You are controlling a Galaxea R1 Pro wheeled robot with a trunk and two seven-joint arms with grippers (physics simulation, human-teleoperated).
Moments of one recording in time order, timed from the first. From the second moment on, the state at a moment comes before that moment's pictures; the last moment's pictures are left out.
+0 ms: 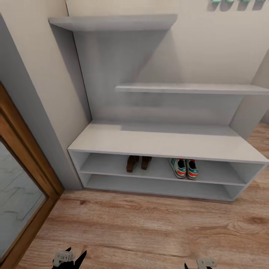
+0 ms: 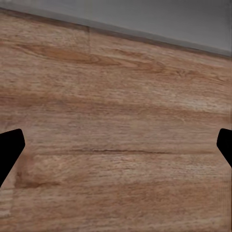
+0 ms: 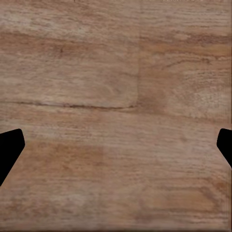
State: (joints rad) left arm -0.25 0.15 0.36 -0.39 0.00 -0.42 -0.70; right arm -0.40 -0.06 -0.05 -0.03 0.07 -0.42 -0.08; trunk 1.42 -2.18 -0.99
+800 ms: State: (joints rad) left arm -0.25 0.15 0.36 -0.39 0.00 -0.42 -0.70; right arm -0.40 -0.06 -0.05 -0.03 0.07 -0.42 -0.08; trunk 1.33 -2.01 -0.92
